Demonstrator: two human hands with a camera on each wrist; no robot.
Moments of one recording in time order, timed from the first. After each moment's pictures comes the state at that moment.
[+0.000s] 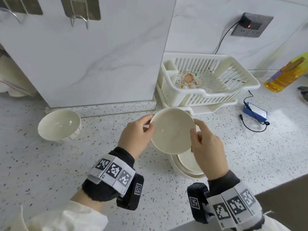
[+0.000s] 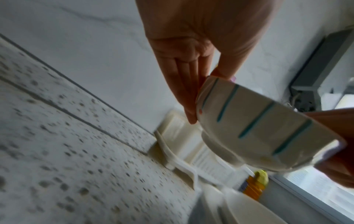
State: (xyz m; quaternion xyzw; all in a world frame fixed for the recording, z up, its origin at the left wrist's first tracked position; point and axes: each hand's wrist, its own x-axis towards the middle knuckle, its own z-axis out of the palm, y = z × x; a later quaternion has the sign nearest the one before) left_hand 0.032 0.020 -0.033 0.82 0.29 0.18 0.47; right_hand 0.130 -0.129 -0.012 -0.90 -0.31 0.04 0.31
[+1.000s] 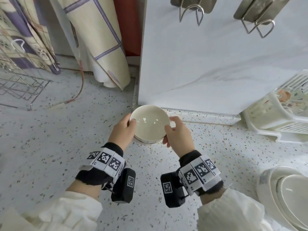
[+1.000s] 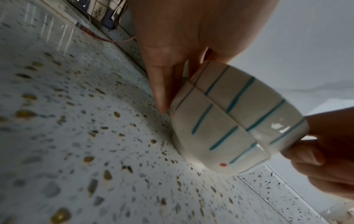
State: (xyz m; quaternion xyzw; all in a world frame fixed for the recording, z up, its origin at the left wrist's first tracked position) left_hand -0.131 0.235 -0.111 0.68 0.50 0.18 0.51; right_hand -0.006 0.146 -0.092 -0.83 -0.32 0.31 0.34
